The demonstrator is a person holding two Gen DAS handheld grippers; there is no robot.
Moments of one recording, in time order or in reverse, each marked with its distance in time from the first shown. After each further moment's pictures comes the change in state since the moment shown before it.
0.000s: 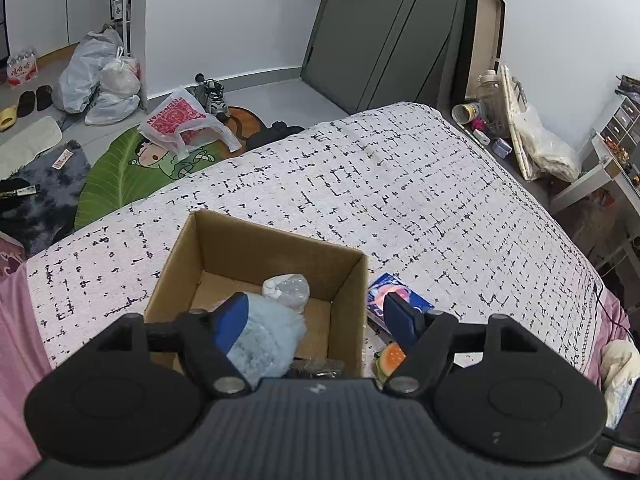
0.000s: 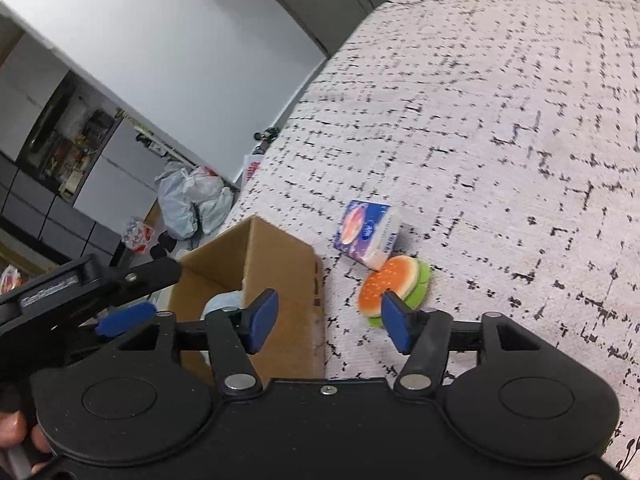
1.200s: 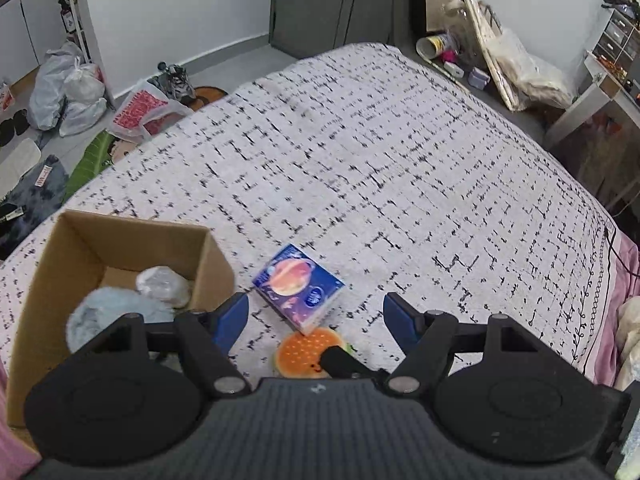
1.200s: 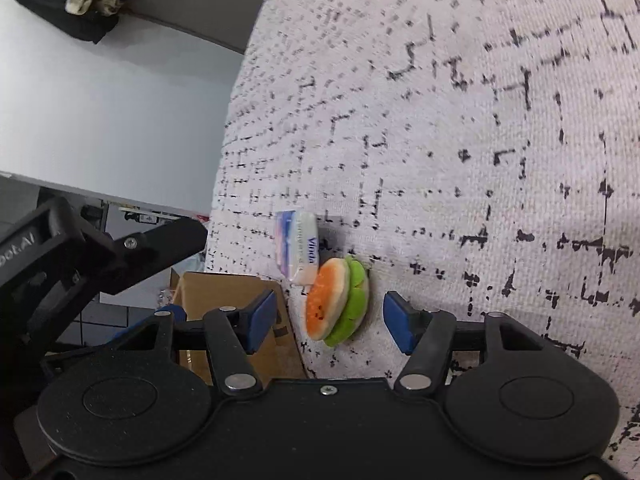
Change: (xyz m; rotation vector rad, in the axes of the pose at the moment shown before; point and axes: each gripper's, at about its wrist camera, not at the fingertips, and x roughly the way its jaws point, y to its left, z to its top) left arm 0.063 -0.128 -0.013 0.141 0.124 0.066; right arm 0.038 -0.084 -0.004 0.403 0.033 0.095
